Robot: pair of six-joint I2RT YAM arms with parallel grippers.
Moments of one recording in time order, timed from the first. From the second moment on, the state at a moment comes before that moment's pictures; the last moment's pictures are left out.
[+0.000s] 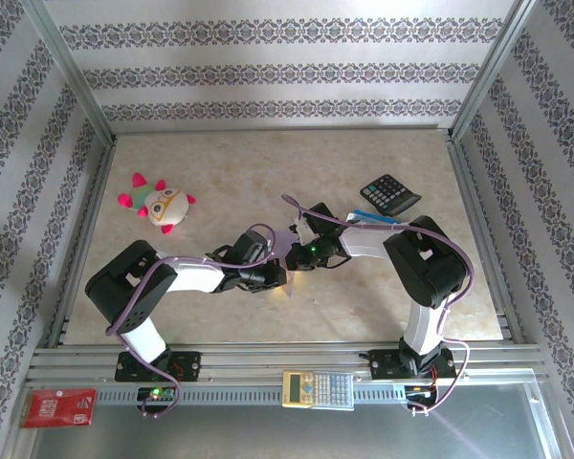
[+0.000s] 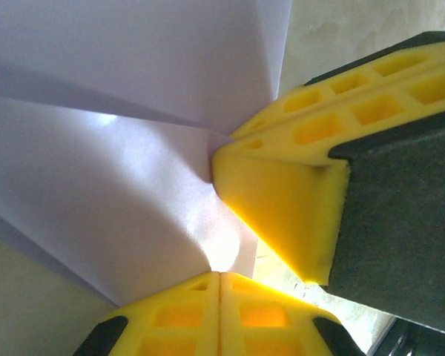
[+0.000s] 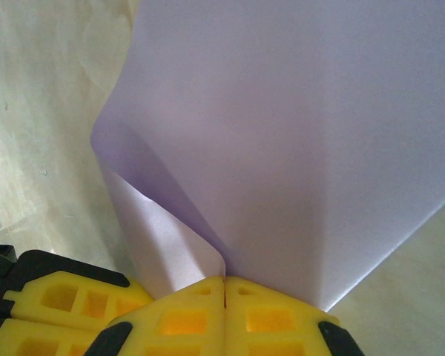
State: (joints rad) left arm -0.70 1.68 0.65 0.15 0.40 -0.93; right arm 0.59 1.84 0.93 -0.22 -0.57 0.47
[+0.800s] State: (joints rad) left arm -0.67 1.68 0.66 0.14 0.41 -0.92; right arm 0.59 1.84 0.93 -0.22 -0.57 0.47
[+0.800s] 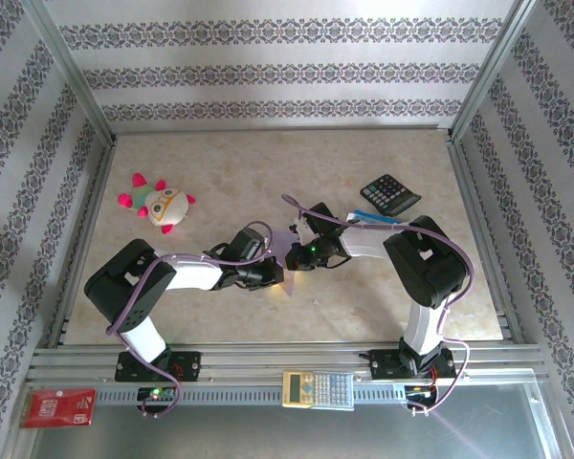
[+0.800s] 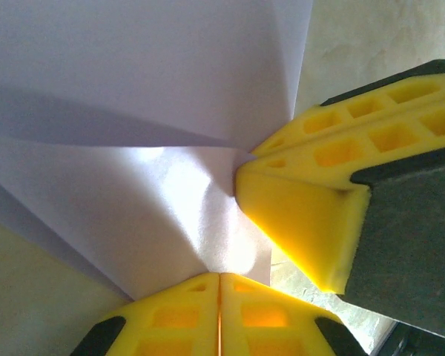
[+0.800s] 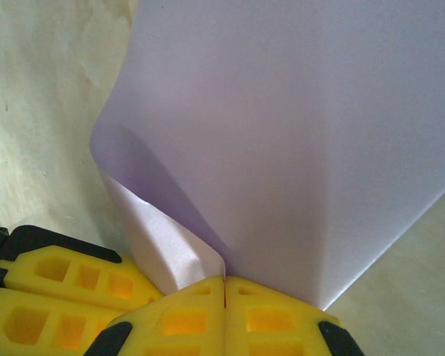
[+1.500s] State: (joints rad) left arm -0.59 1.68 0.65 0.16 0.44 -0.93; right arm 0.59 1.84 0.93 -0.22 -0.57 0.47
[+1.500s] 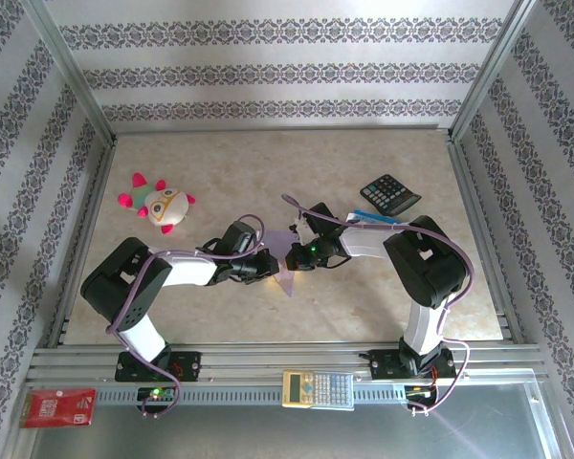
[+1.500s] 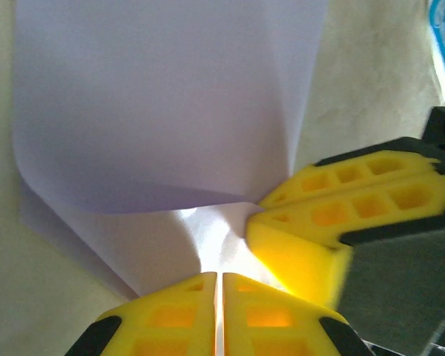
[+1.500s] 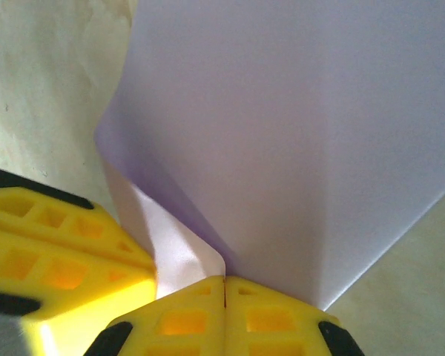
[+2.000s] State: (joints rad) left arm -0.58 1.70 0.65 0.17 0.46 -0.92; right arm 0.59 1.84 0.94 -0.22 -0.57 0.47
